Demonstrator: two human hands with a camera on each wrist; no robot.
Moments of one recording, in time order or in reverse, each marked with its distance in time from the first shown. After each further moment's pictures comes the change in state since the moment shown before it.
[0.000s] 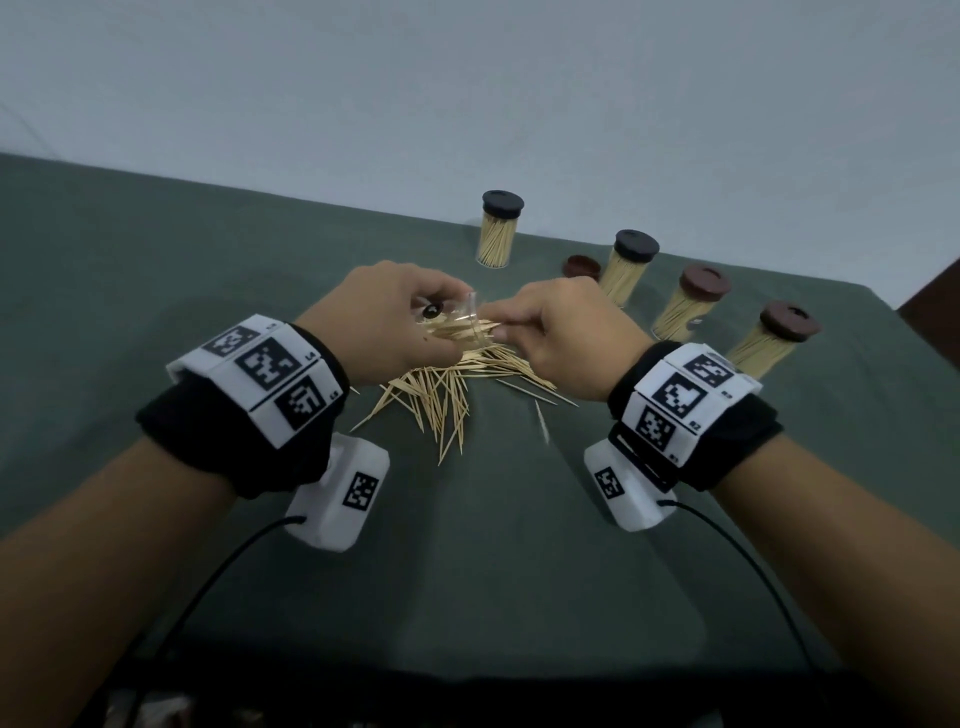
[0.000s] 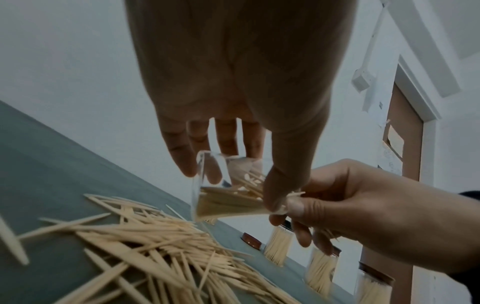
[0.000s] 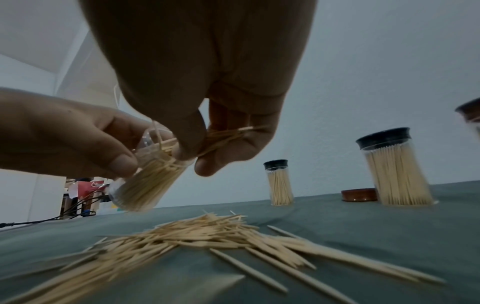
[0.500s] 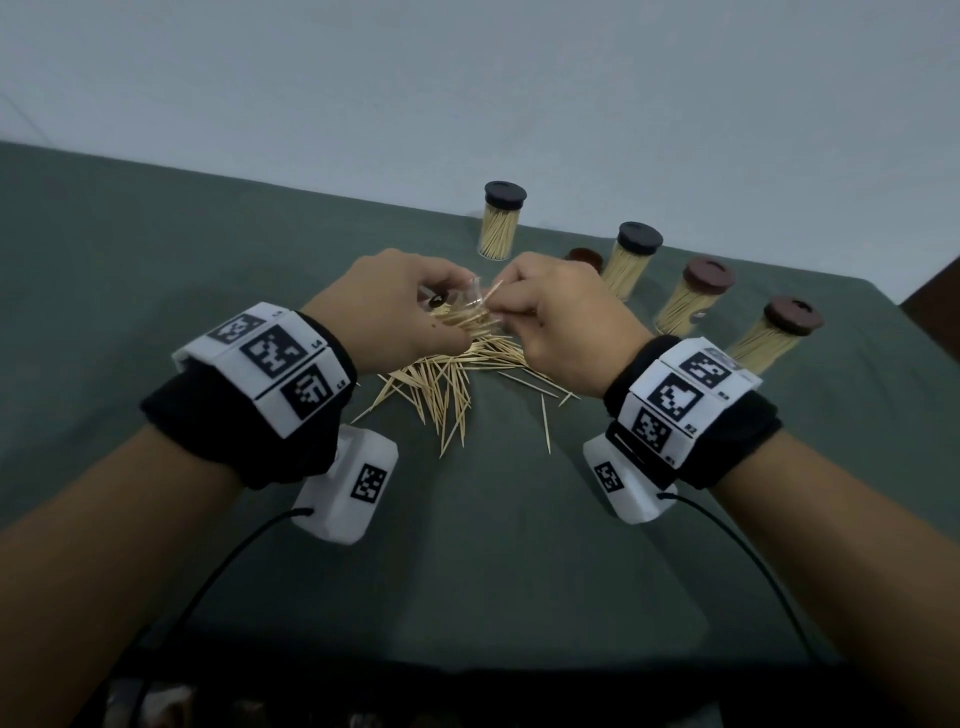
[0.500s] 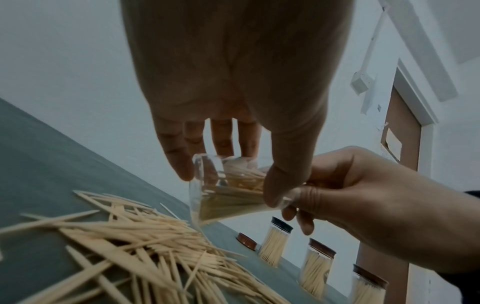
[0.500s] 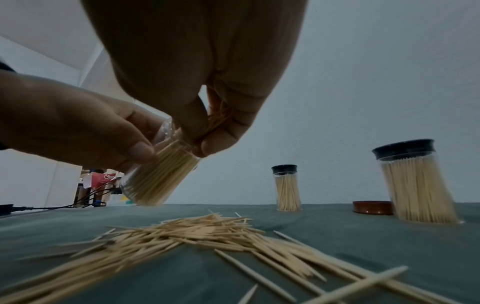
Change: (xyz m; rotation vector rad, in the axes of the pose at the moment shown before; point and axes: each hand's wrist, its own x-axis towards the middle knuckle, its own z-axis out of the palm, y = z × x) left_hand 0.003 -0.001 0.002 -0.109 -0.010 -0.038; right_hand 0.003 -0.005 0.005 -0.054 0.135 -0.127
